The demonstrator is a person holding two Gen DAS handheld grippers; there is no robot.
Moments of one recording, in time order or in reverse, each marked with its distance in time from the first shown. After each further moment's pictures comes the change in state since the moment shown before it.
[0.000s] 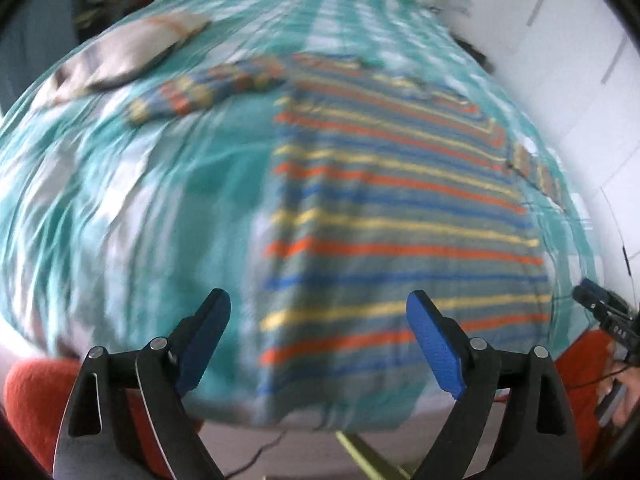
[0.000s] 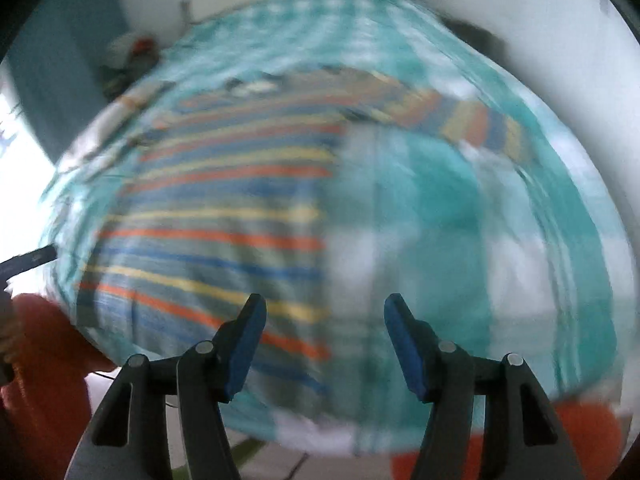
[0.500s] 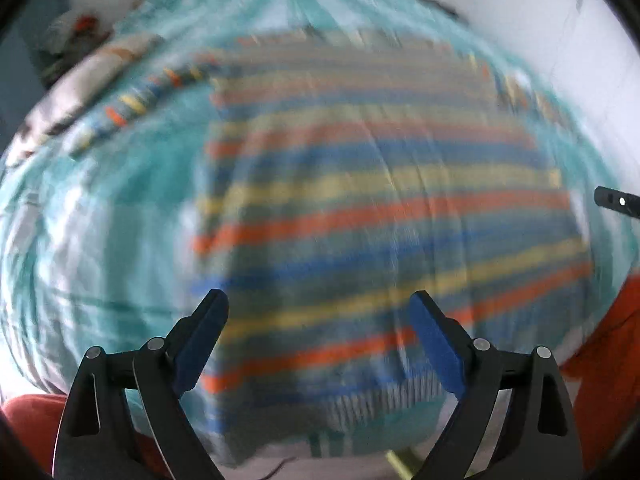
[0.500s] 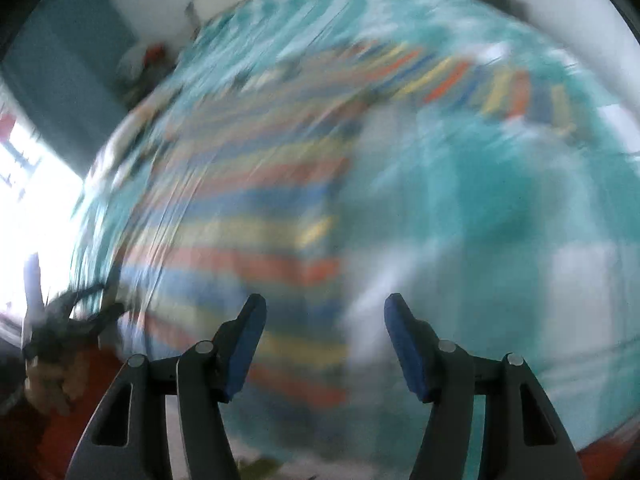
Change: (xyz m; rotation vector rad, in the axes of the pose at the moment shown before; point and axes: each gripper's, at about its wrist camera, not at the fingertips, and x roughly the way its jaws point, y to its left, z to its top) left arm 0.047 -0.022 -0.015 0.163 -0.016 0.081; right arm 0.029 -0.098 0.027 0.228 0.014 0.082
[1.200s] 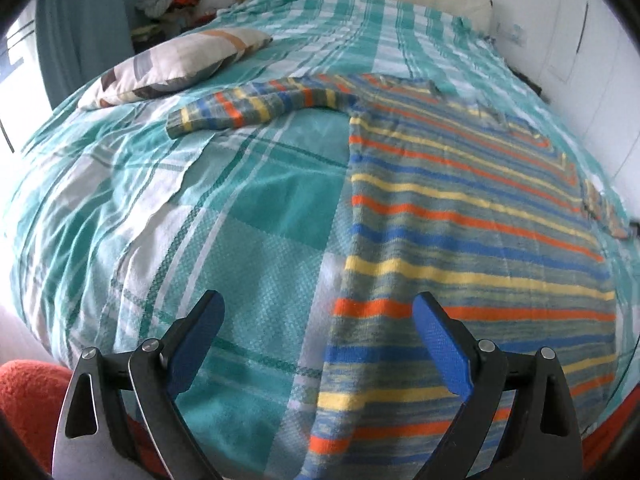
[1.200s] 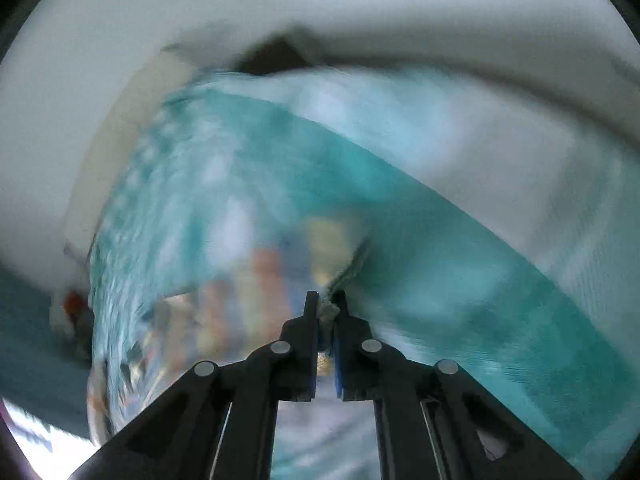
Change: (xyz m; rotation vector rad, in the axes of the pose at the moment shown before) left arm 0.002 0.068 0.000 -0.273 -0.102 0.128; right arm 0.014 -0.133 0.136 0.487 -0.310 -0.081
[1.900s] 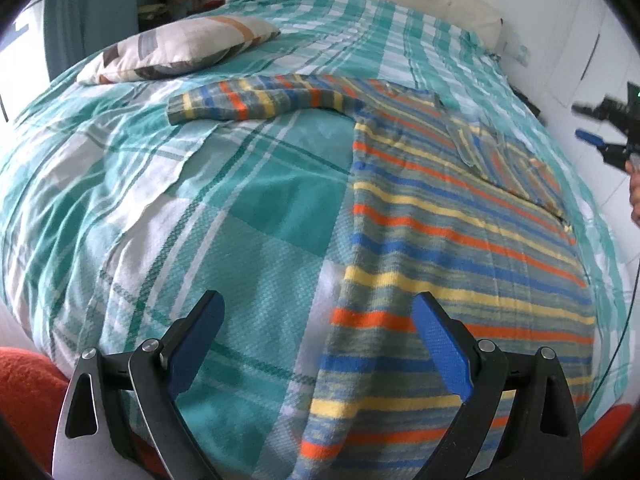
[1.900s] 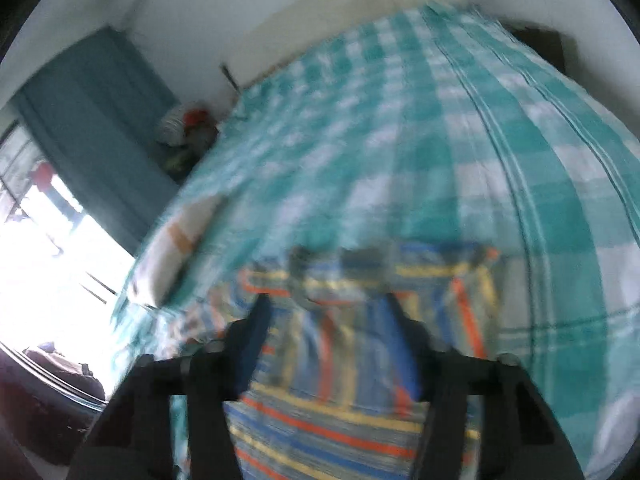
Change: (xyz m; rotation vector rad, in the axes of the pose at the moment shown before) left arm 0.003 0.010 0.006 -0.082 0.018 -0.057; right arm 0.075 0.260 -0.056 -0.500 0.354 0.327
